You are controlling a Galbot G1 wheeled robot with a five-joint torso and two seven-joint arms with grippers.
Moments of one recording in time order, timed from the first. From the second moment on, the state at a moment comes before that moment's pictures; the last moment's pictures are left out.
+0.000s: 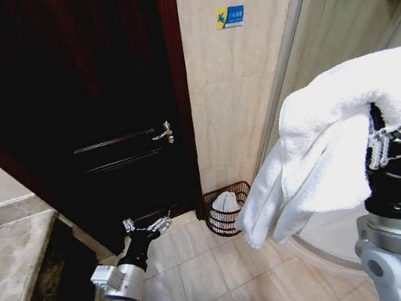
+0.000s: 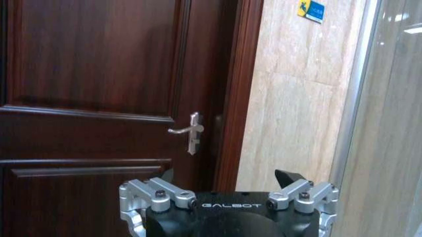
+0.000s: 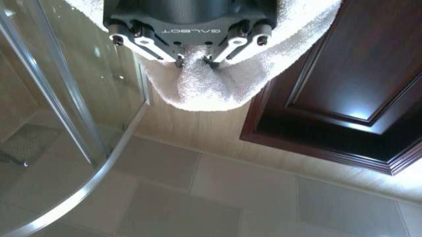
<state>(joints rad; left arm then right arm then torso) 1.78 -1.55 -0.66 -2.48 -0.21 0.21 0.20 -1.52 1.41 0.87 2.50 0.41 0.44 -0.20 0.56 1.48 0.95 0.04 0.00</state>
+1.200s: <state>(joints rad) 1.78 -1.55 -0.66 -2.48 -0.21 0.21 0.20 -1.52 1.41 0.86 2.50 0.41 0.46 -0.21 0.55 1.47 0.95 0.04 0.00</state>
